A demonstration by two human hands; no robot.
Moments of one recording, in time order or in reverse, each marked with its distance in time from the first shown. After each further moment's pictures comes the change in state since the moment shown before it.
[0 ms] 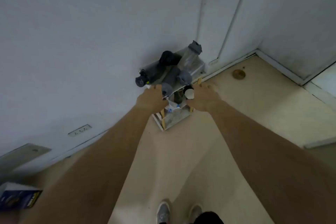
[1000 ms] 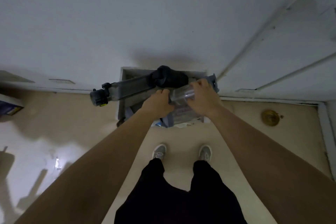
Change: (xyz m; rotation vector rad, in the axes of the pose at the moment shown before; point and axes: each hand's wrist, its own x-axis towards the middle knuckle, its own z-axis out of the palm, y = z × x) left_hand 0.350 0.088 0.043 -0.394 -0.140 -0.476; right_hand 0.435 0.114 -0.062 -0.125 -0.186 -0.534
